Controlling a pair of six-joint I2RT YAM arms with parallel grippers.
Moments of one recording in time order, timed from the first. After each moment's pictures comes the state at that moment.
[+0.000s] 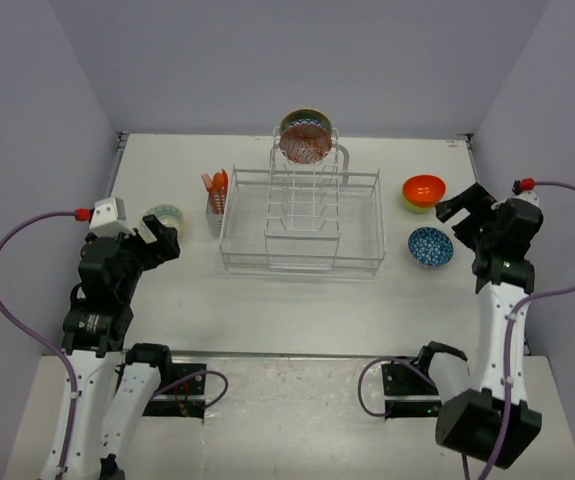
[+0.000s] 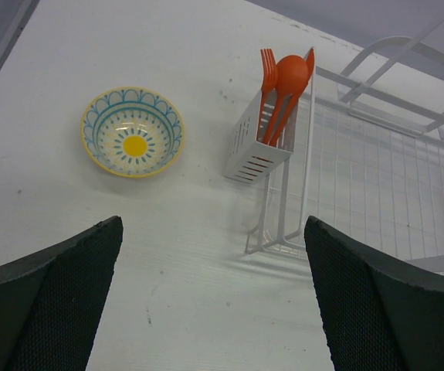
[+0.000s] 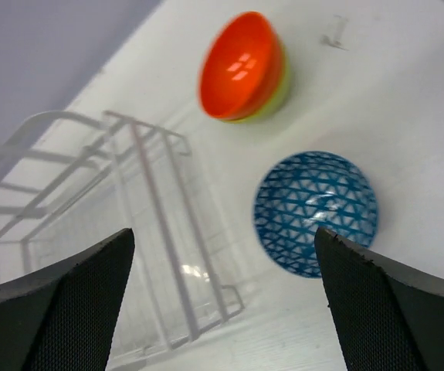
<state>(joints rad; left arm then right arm) -0.07 0.52 0.80 -0.59 -0.09 -0.36 -0.40 0.97 0.87 -0.45 -0.24 0.53</state>
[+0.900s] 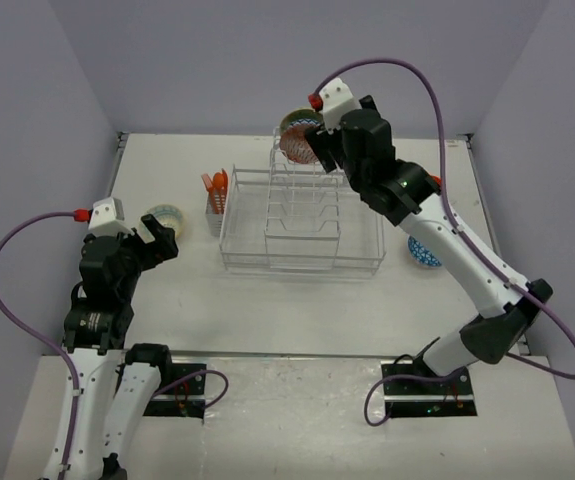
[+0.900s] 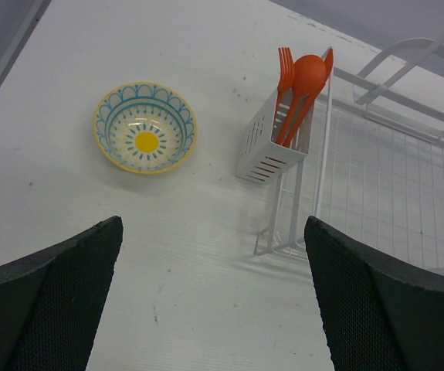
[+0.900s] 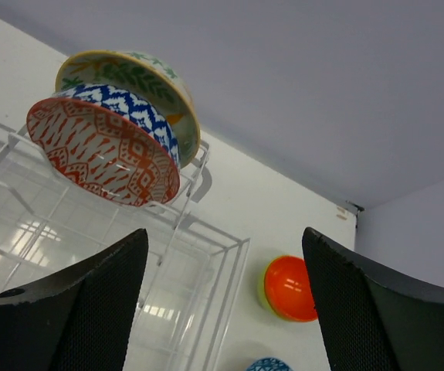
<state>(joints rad) -0.05 0.54 0.79 -0.59 -0.11 -0.36 0.70 1.50 1.72 -0.51 0.54 -0.27</state>
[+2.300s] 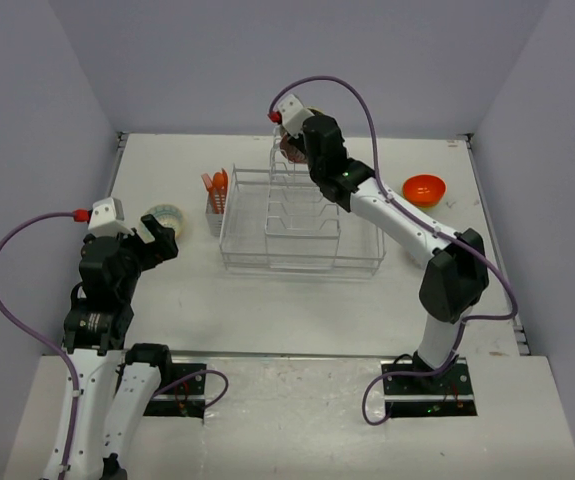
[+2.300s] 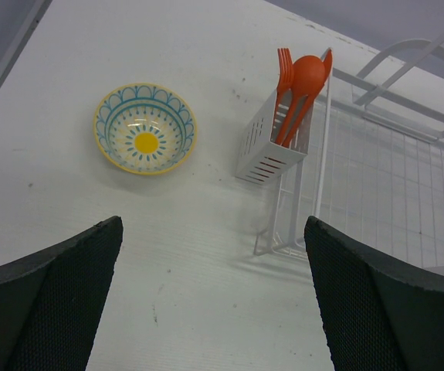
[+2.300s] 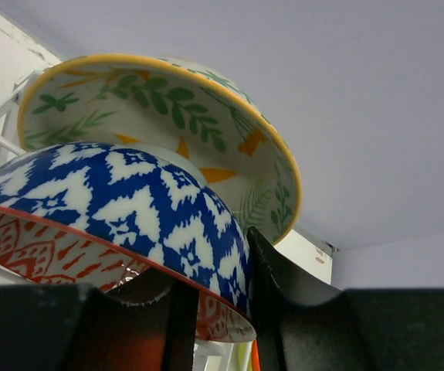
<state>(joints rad) -0.05 0.53 0.79 -0.59 -0.11 -0.36 0.65 1.83 1.69 -0.12 0.54 -0.56</state>
